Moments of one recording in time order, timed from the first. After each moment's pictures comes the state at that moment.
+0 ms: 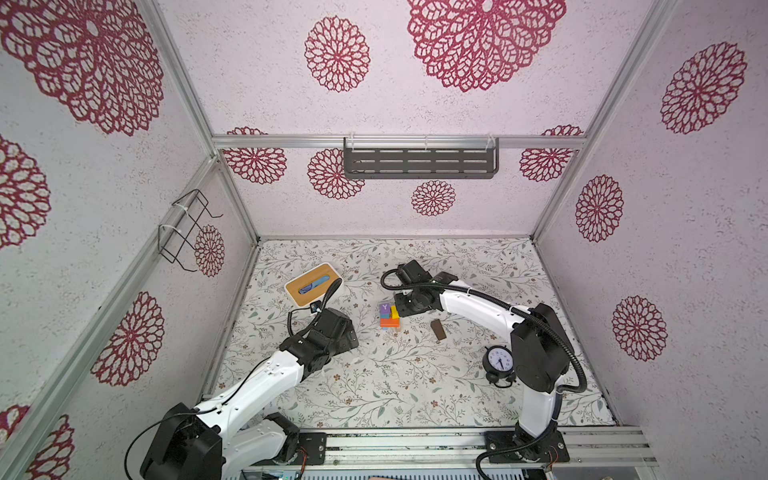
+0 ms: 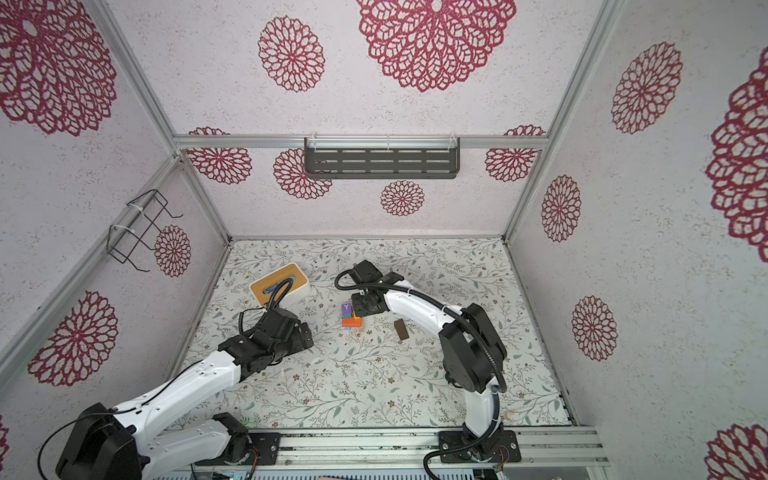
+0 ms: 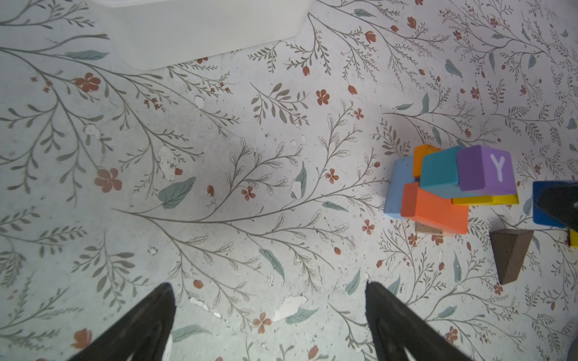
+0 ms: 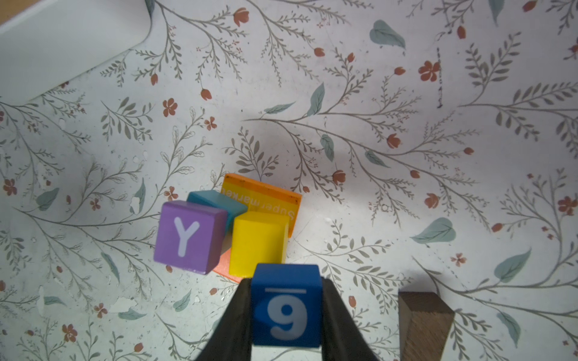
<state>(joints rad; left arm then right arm) -0.56 1.13 0.65 -0.50 -0.28 -0.82 0.75 1.89 1.51 -0.69 0.05 0.41</state>
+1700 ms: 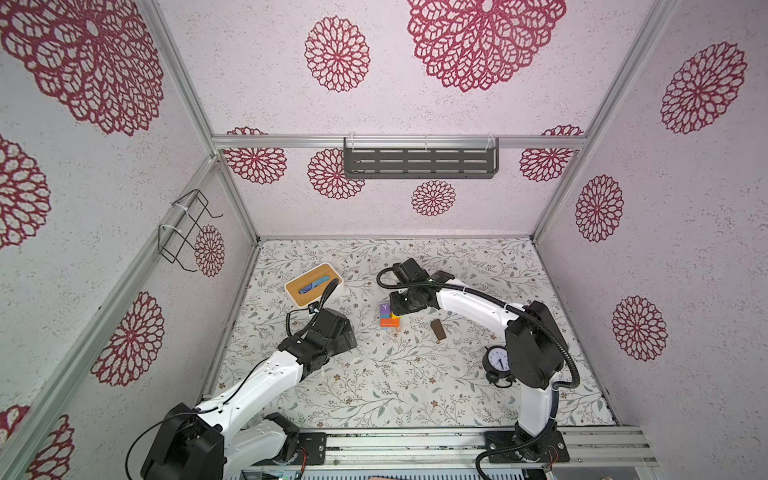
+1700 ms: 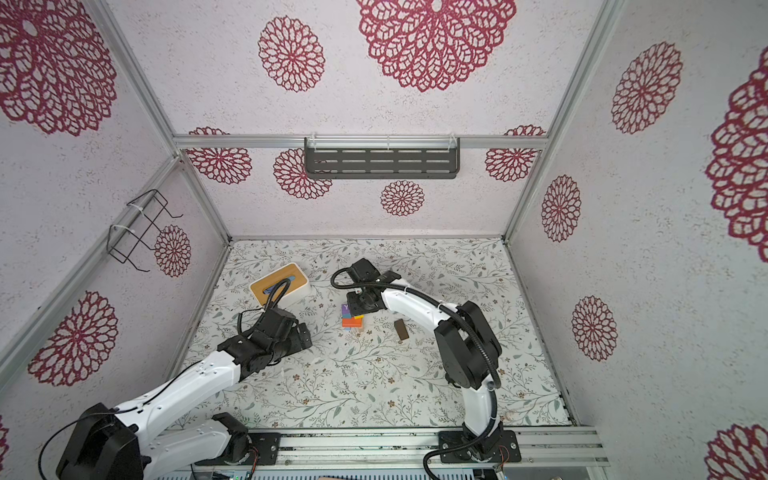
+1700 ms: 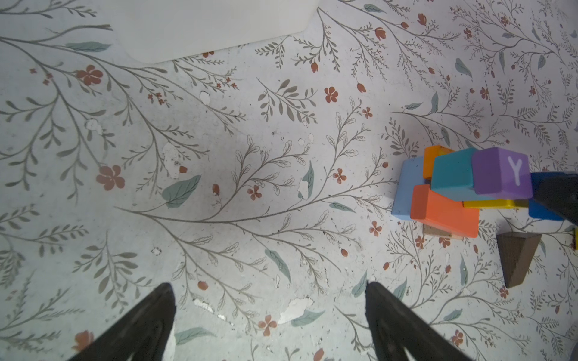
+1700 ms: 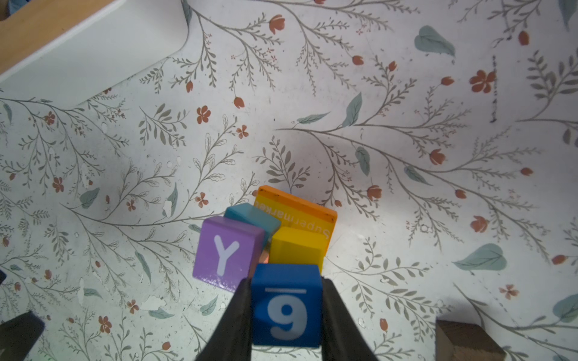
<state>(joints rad) -0.53 1.14 0.64 -0.48 -0.26 -0.82 0.75 1.93 1.54 -0.65 -0.03 0.41</state>
